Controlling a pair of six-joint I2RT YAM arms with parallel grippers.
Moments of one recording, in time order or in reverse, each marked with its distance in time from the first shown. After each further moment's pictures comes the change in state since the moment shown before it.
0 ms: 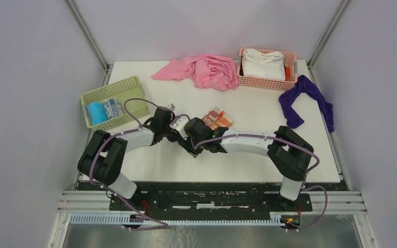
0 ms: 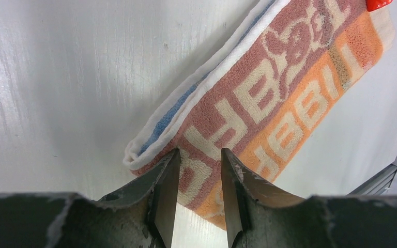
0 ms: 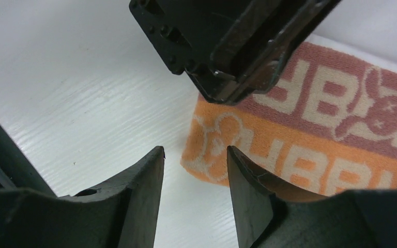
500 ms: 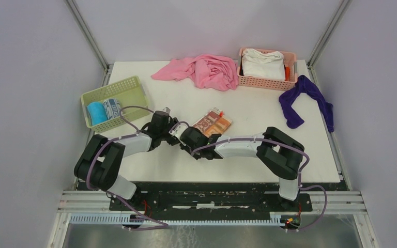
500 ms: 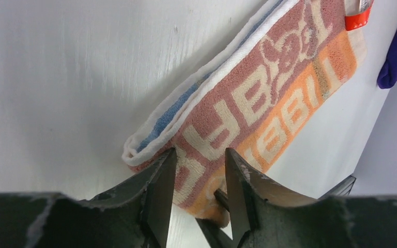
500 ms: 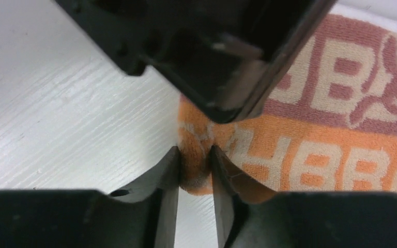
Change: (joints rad) left arm 0.003 -0.039 -0.087 0.104 0.000 -0.146; right arm 0.058 0.106 -0.018 0.031 0.173 0.052
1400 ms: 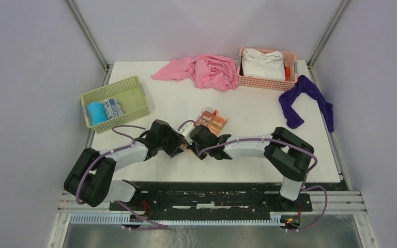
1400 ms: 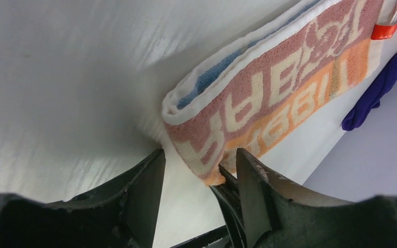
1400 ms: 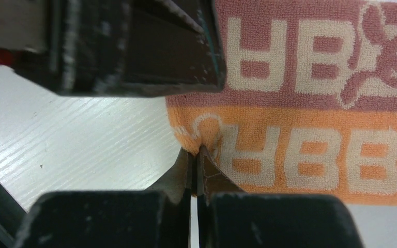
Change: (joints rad) left arm -0.049 -0.207 -0.130 -0.164 -0.107 -0.404; right arm -0.046 -0.087 -0.151 0.161 -0.137 -0.007
